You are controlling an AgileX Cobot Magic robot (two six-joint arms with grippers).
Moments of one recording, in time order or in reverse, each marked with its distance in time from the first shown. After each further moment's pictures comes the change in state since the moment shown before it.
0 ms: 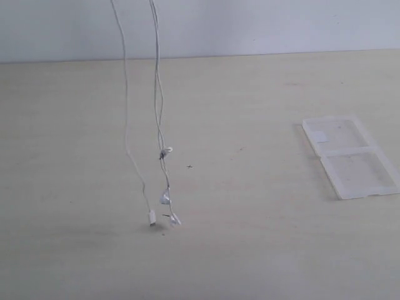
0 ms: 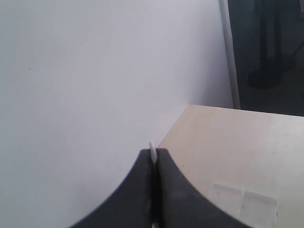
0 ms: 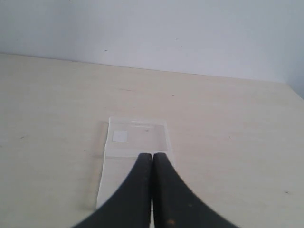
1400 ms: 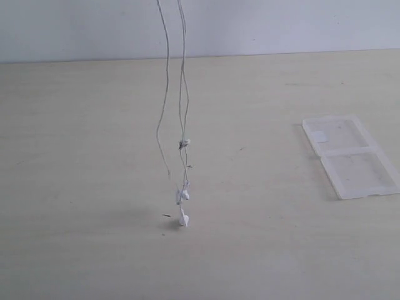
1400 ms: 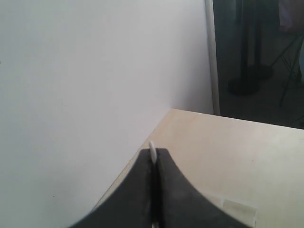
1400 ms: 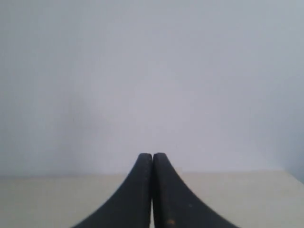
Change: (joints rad) left arm 0.000 0.066 0.000 -0.087 -0.033 -0.002; right arm 0.000 0.000 0.000 0.113 -0.394 0.015
